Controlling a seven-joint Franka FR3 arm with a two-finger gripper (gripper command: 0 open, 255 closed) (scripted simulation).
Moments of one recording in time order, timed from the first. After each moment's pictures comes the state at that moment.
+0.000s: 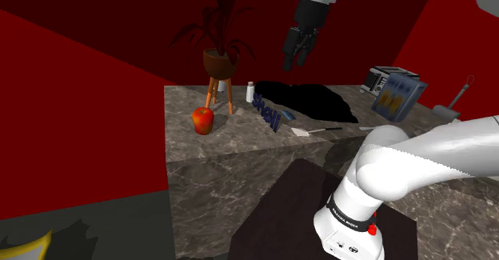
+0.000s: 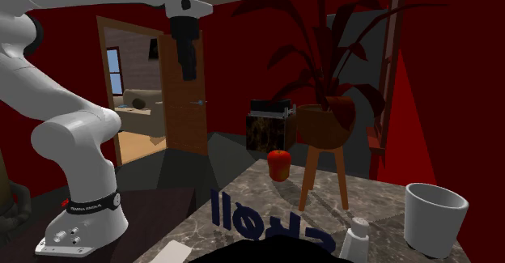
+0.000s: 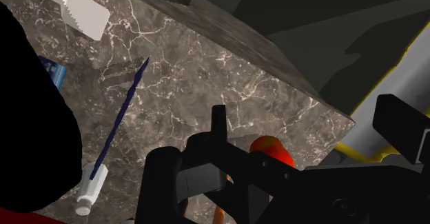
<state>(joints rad) -0.01 -0.81 0.00 -2.27 0.04 1.51 -0.02</state>
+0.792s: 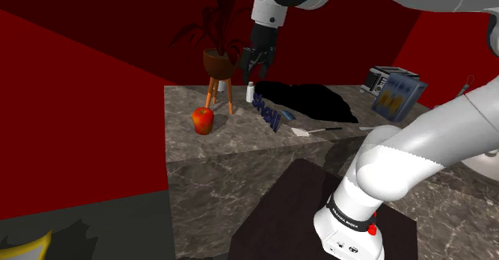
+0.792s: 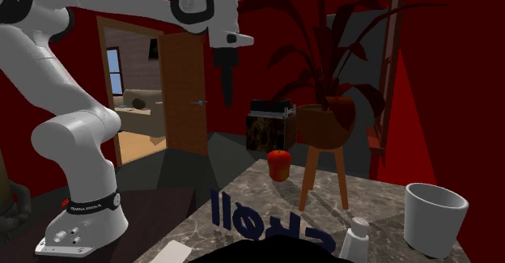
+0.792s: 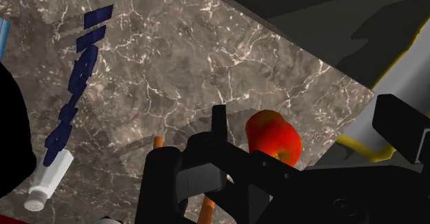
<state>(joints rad) -0.01 -0.51 0.04 -2.26 0.06 1.78 0.02</state>
